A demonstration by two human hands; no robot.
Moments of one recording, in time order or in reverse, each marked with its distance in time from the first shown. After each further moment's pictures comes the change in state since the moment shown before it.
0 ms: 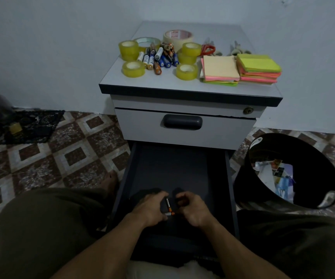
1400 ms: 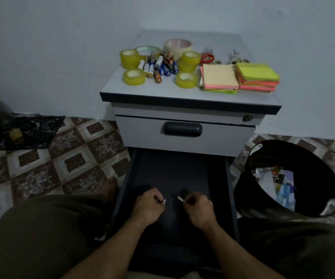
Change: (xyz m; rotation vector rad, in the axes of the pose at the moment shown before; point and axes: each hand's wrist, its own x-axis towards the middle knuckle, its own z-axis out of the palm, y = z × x) left_hand 0.003 0.011 -0.009 -0.369 0.285 -0.223; right_hand 0.003 -0.008 -0.015 -0.190 0.266 -0.062
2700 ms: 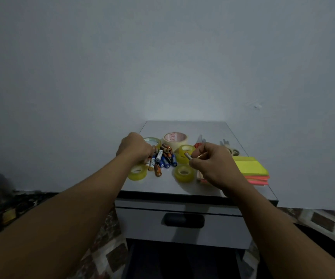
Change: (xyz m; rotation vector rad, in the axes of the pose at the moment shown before) left_hand 0.071 0.286 -0.250 0.041 0.509 0.259; right_hand 0.049 -0.262 -0.211 0.207 0.332 -0.618
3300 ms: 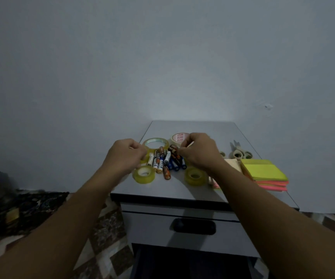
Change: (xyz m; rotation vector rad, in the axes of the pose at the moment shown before) left_hand -0.029 -0.036 -0.032 -0.298 -0.003 0.107; right_hand 0.051 -0.031 0.049 -0.172 -0.058 -0.002
